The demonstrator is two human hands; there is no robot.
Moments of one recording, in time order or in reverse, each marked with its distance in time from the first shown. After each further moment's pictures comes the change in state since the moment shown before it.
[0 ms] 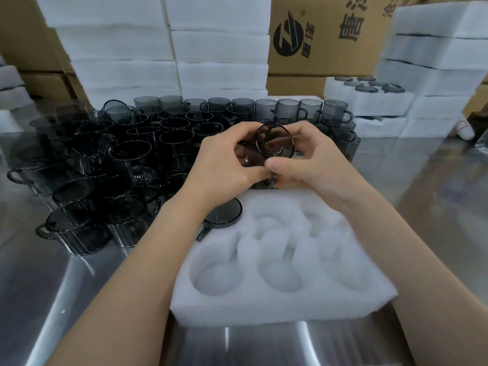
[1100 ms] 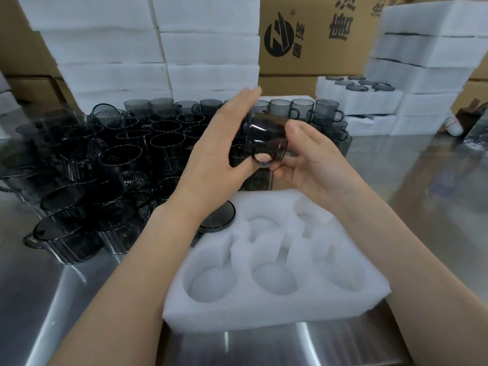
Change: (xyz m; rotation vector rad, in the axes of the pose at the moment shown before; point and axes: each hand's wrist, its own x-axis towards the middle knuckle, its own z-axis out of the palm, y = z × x) left_hand -0.001 -0.001 0.001 0.189 0.066 0.331; right_hand 0.002 -0.002 -0.001 0.373 0.028 0.067
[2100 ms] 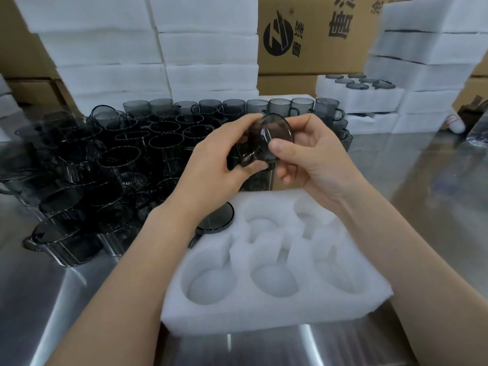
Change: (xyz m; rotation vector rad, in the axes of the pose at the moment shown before) left_hand 0.000 0.001 -0.002 -0.011 -0.092 -0.105; right_hand -0.006 -0.005 0.006 -0.070 0.032 -0.109
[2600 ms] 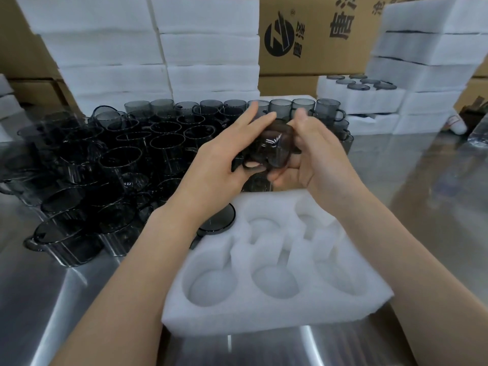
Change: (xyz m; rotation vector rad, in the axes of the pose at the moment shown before) left_hand -0.001 -0.001 0.001 0.007 -0.033 0.082; right_hand 0.001 -0.001 0.004 -0.088 0.091 0.060
